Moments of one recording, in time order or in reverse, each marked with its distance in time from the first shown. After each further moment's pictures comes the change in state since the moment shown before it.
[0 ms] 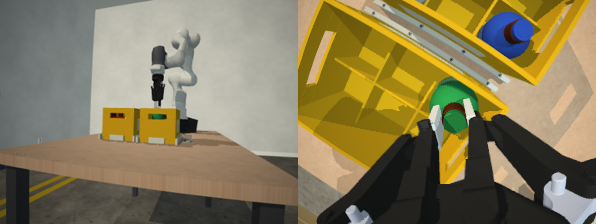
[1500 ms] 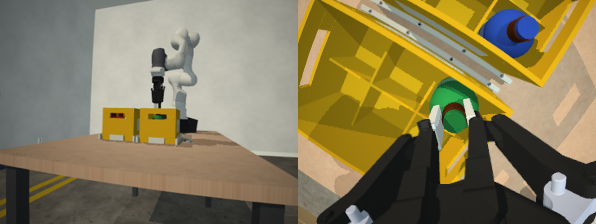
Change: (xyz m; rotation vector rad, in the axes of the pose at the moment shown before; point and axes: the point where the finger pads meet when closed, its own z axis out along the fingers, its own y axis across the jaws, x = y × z) arm -0.001 0.000 0.015 0.000 -0.001 0.001
